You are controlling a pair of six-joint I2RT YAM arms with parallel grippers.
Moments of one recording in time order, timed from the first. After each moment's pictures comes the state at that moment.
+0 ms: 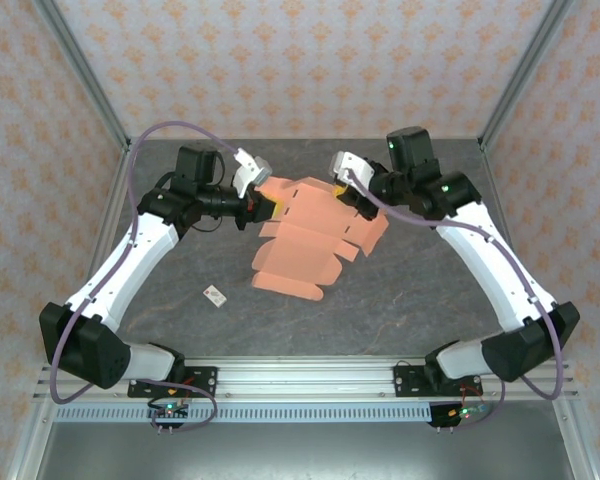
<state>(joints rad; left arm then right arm) -0.29 1.36 1.30 -0.59 0.82 0.17 0.47 1.36 1.50 -0.78 -0.44 -0.76</state>
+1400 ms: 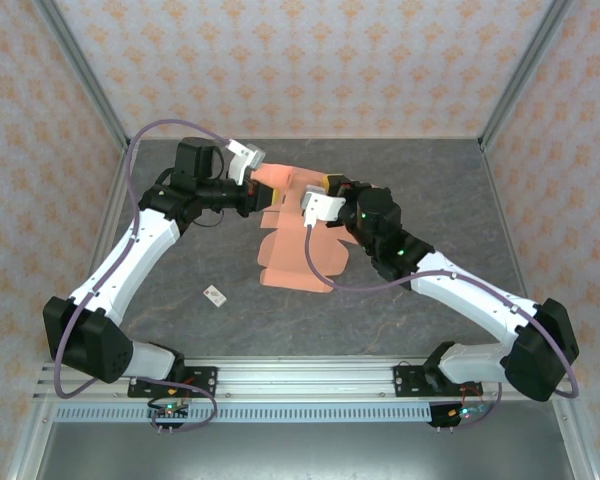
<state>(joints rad) -0.27 1.39 1.31 -0.52 0.73 -0.08 0.75 1.25 0.95 0.19 0.26 -1.13</state>
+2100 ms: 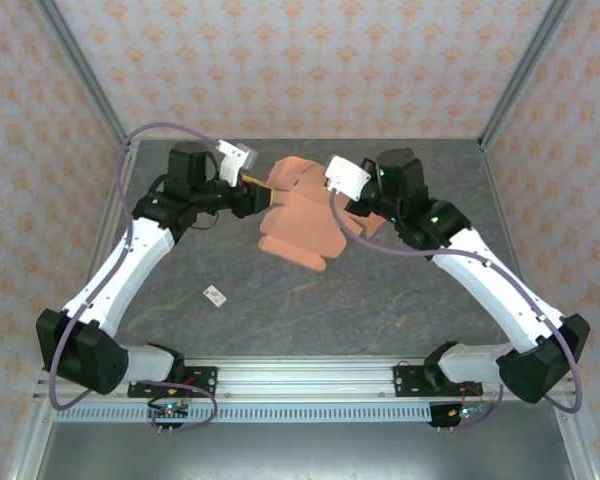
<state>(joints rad) -0.25 1.30 1.23 -0.46 0.59 -0.07 0.59 1.26 1.35 -0.53 0.00 -0.73</state>
